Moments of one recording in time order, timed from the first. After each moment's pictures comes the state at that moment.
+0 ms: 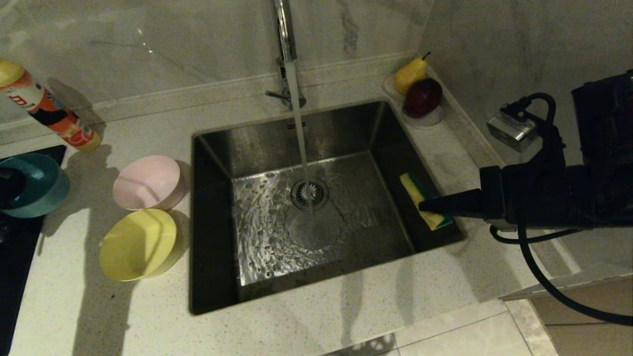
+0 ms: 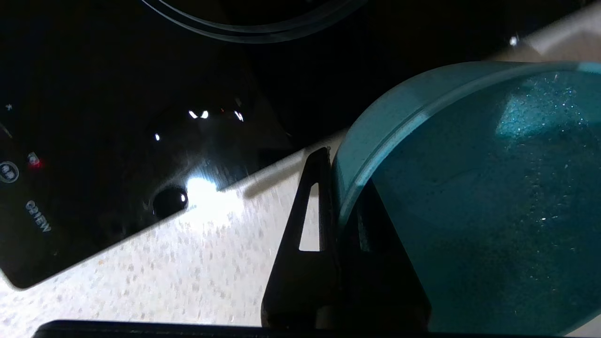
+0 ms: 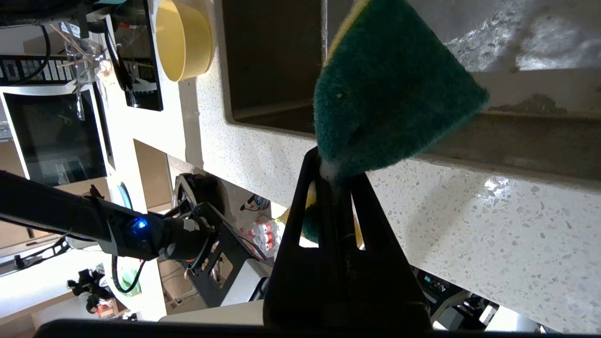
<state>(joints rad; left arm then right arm) 0.54 1.75 -1.48 0.44 0.16 -0.87 0.44 1.48 -1.16 0.12 0.46 0.47</state>
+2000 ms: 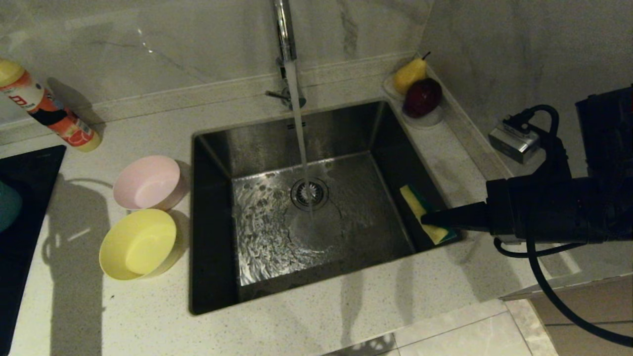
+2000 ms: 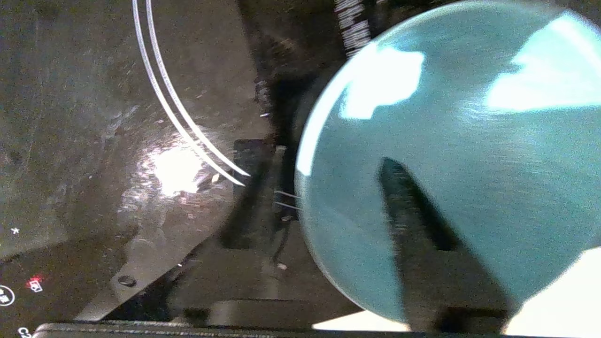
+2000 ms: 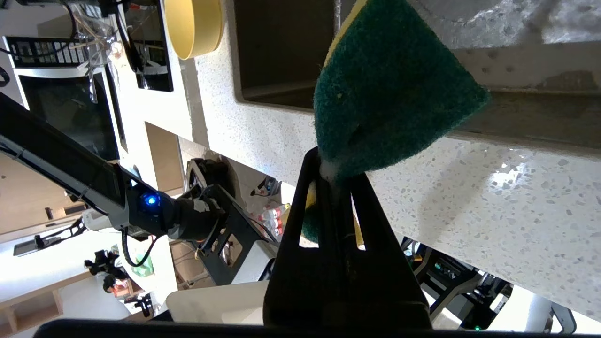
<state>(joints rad) 0.79 2.00 -1.73 0.51 -0.04 -0.90 0.44 1.45 -1.11 0.12 0.50 0.47</state>
